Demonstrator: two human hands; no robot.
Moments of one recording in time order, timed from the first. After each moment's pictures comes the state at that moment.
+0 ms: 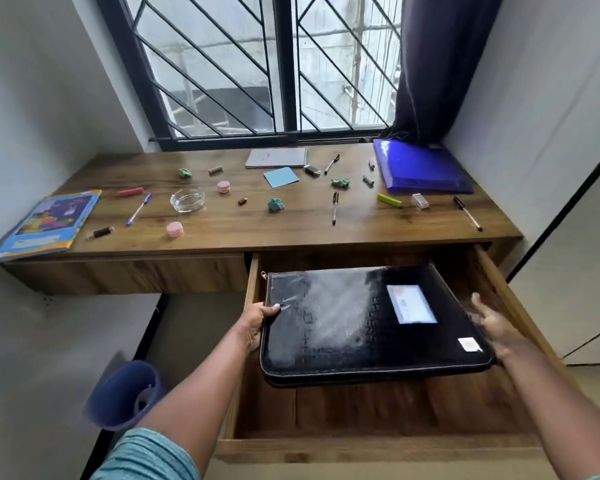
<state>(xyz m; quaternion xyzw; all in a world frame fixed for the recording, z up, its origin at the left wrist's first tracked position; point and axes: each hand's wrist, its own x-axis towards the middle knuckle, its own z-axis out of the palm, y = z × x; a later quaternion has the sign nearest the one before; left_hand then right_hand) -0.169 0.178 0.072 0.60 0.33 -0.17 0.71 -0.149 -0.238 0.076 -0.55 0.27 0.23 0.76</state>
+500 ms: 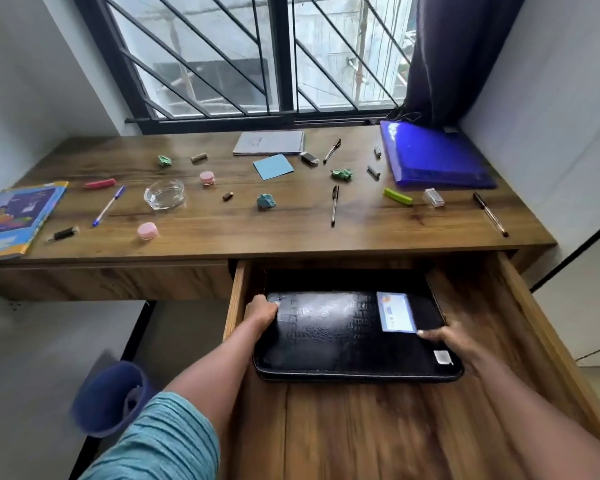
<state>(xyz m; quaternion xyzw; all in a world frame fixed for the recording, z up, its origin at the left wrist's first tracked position) -0.070 0.162 0.031 0.85 0.31 -0.17 0.38 -0.072 -0.194 0.006 -0.77 0.22 0.22 0.56</state>
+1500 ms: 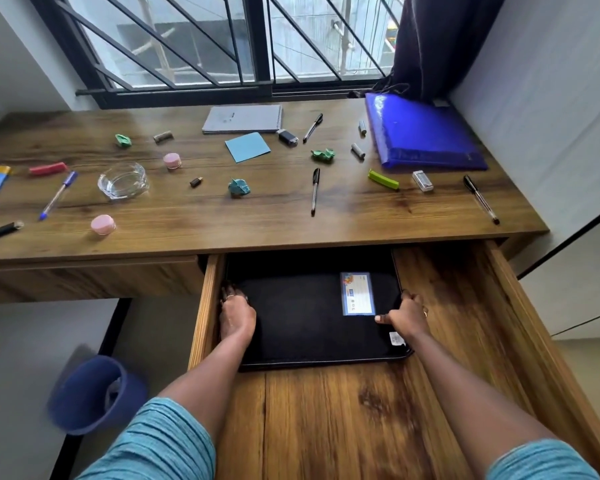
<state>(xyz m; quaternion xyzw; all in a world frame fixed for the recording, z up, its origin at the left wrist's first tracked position) -0.057 0.154 -0.011 0.90 0.35 -0.08 0.24 -0.030 -0.141 -0.017 -0.90 0.22 0.17 0.32</state>
